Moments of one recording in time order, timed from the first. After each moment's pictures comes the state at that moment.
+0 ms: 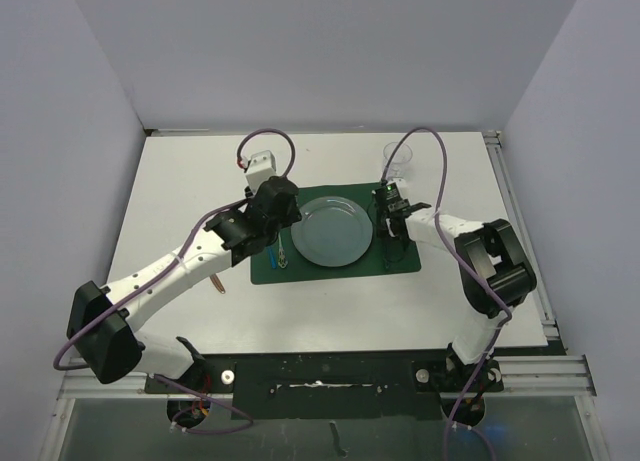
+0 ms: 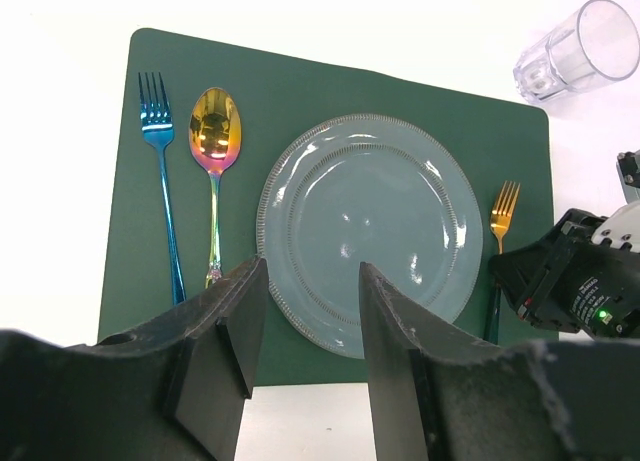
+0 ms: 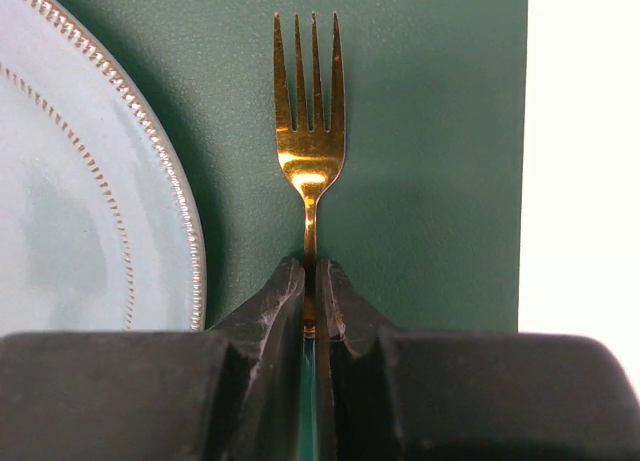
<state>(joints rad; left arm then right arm) -0.78 1.38 1.17 -0.44 -0.59 -0.80 0.43 1.77 1.02 -0.27 0.26 0.37</state>
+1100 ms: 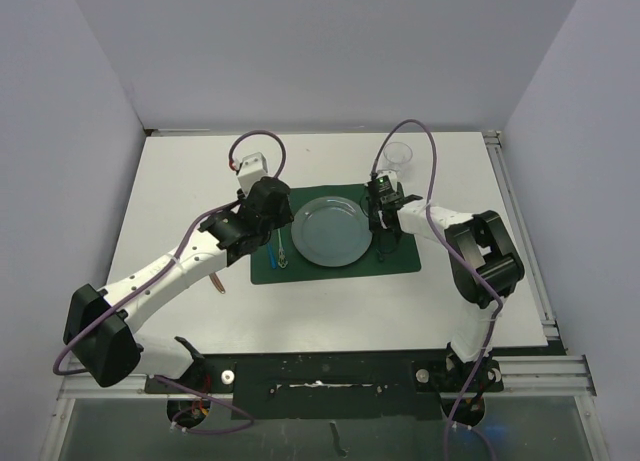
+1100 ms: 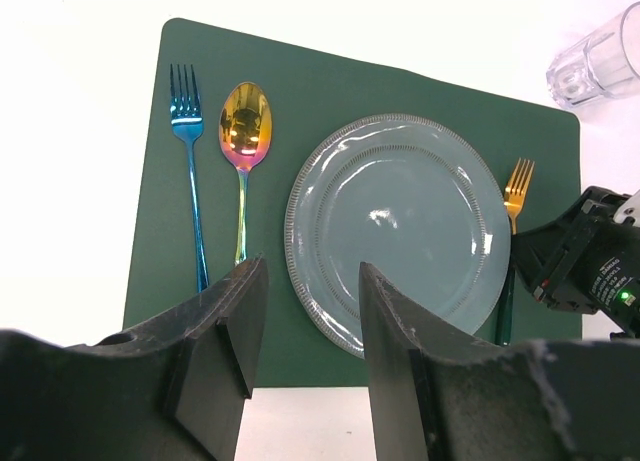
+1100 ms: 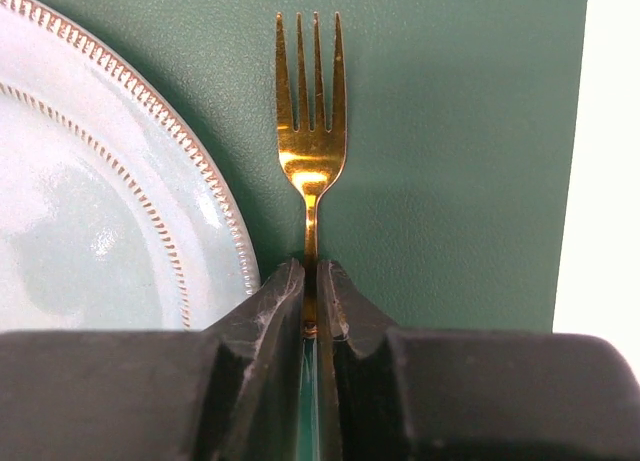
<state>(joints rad) -0.73 1.36 1.12 -0.44 -0.57 -0.80 0.44 1.86 1.14 -0.27 0.25 0.32</state>
